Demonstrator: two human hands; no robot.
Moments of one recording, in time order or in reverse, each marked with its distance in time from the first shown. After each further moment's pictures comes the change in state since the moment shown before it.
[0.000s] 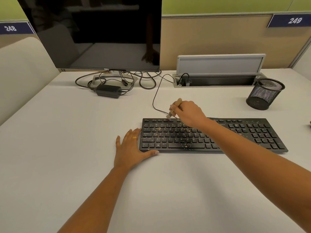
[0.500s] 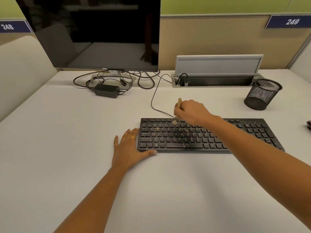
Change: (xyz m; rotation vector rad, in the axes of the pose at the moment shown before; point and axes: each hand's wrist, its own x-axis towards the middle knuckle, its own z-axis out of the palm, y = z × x) left_hand -0.001 0.001 -0.003 0.009 -0.015 -0.008; right_hand 0.001 0.006 -0.015 -0.234 -0.080 -0.023
